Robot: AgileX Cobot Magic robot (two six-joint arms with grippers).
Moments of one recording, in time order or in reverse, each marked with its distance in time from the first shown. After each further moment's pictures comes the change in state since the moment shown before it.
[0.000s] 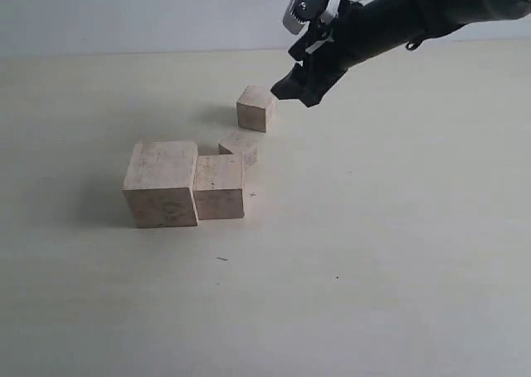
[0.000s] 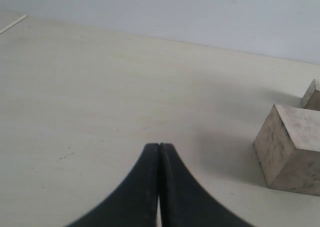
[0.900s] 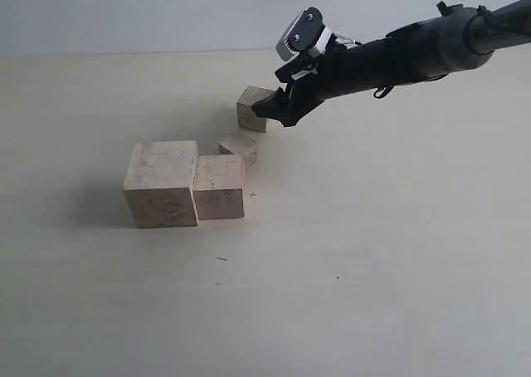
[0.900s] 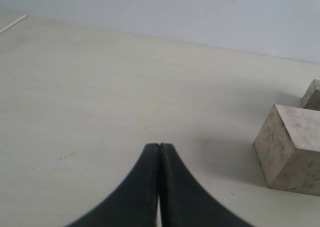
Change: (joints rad) left arm 0.000 0.000 0.000 0.000 0.000 0.000; right arm 0.000 0.182 -0.029 0.414 0.018 -0.314
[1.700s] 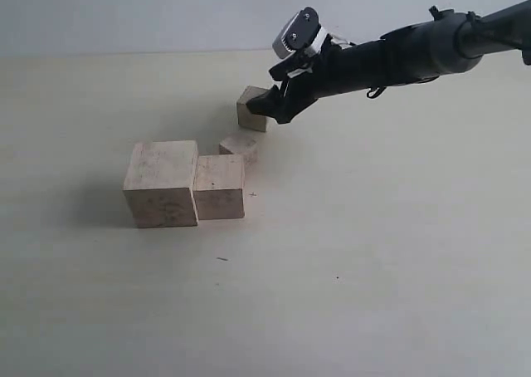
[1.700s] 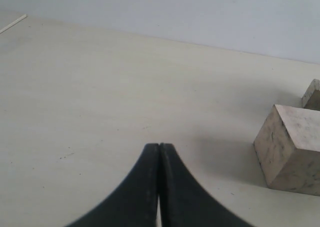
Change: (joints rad) left arm 0.000 0.000 0.000 0.000 0.000 0.000; right arm 0.000 0.056 -0.067 0.026 0.039 0.000
